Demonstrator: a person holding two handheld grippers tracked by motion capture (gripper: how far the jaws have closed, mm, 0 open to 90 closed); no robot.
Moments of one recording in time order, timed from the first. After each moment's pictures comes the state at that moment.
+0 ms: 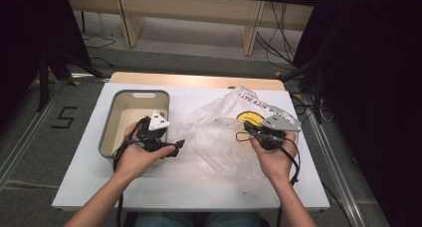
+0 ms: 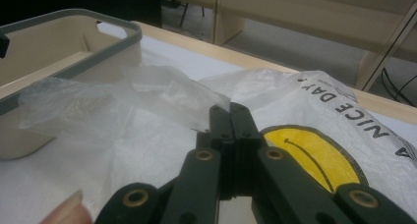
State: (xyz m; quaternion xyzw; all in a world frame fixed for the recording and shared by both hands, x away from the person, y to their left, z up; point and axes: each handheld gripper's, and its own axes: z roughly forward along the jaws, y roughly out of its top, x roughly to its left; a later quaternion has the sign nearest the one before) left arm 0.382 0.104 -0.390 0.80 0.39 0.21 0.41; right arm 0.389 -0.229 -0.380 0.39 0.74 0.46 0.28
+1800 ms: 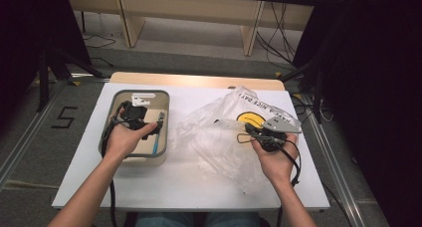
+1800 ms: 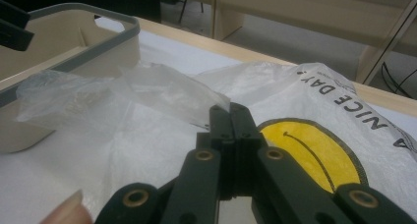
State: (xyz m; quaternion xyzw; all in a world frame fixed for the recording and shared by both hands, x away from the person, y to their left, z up) left arm 0.439 0.153 -0.396 0.76 0.50 0.21 0.34; right arm 0.386 -0.233 -0.384 0.40 0.75 0.45 0.28
